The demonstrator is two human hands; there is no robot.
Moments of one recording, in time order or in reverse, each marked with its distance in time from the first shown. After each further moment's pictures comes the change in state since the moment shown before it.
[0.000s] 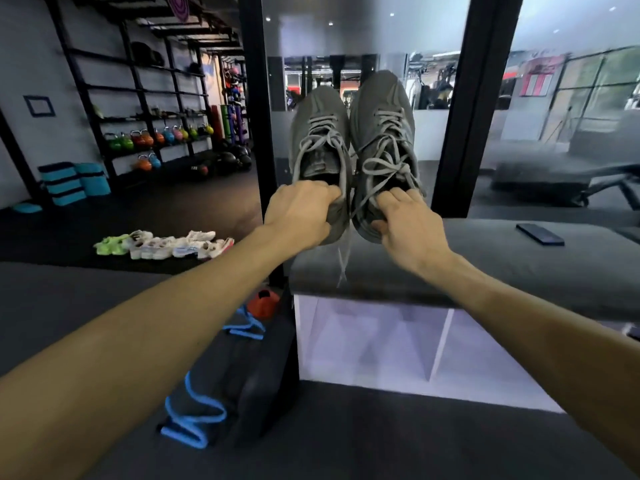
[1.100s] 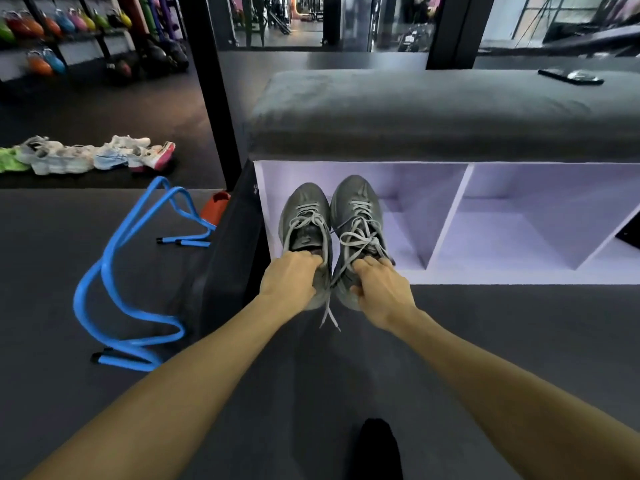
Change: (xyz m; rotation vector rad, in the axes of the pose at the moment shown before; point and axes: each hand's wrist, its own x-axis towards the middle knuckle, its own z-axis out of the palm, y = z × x) left_hand -0.155 -0.006 0.426 -0.157 -0.379 0.023; right_hand -0.232 0.018 0.356 0.102 -0.526 0.268
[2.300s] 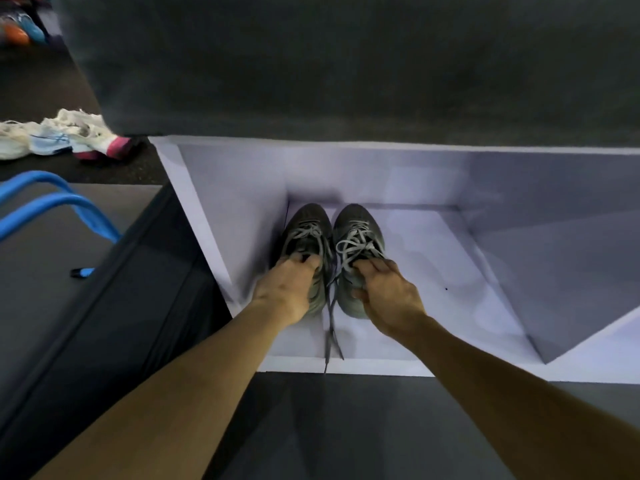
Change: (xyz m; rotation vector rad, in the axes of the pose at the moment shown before) left_hand 0.304 -0.138 0.200 -0.003 -0.207 -0.149; right_hand 0.332 0.101 0.202 0.013 -0.028 -0.013
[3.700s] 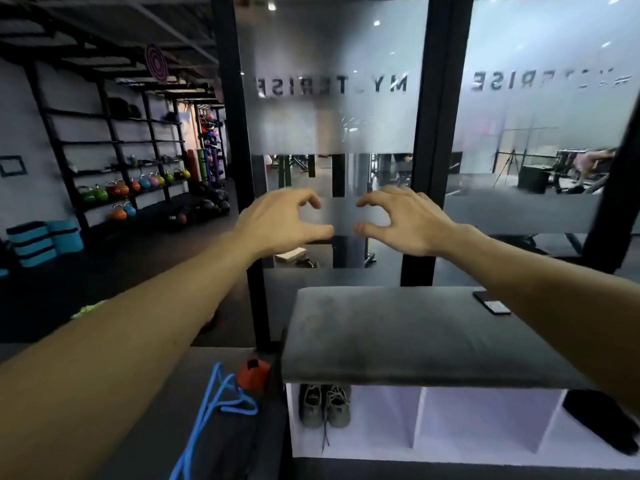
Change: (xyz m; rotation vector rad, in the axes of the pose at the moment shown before) left_hand -0.510 0.150 -0.834 -0.211 0.612 0.218; right_hand -0.328 -0.266 -0.902 -0.139 0.397 -0.339
